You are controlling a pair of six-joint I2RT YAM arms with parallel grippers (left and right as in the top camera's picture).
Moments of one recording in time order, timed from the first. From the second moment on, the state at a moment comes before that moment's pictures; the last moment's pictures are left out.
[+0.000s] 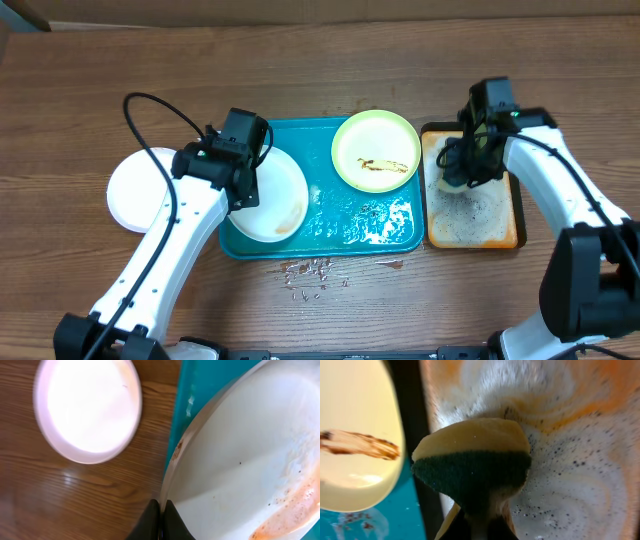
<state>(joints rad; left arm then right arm) -0.29 1.47 1.19 -1.10 -0.40 -0.43 0.09 1.77 1.23 -0.86 -0.09 0.20</state>
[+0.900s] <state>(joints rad) -0.69 1.44 1.19 -1.02 -1.00 -0.35 0.09 1.75 0.94 -0.50 -0.09 0.28</state>
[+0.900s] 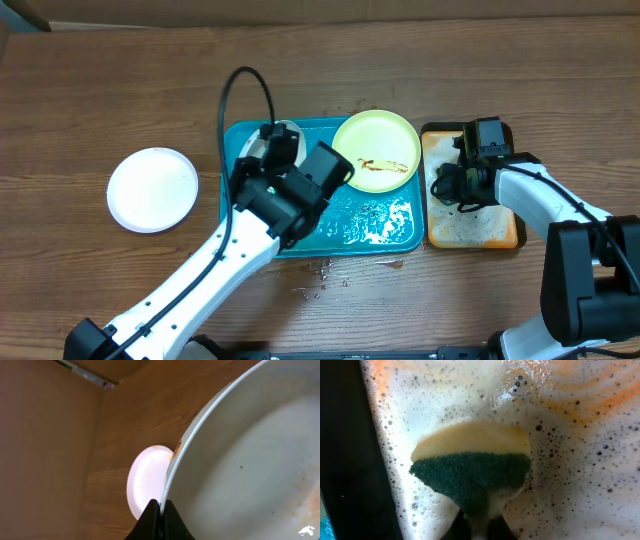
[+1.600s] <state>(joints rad) -0.72 1.44 1.19 -1.02 -1.10 -0.34 0.09 1.75 0.94 -0.50 -0.09 0.28</state>
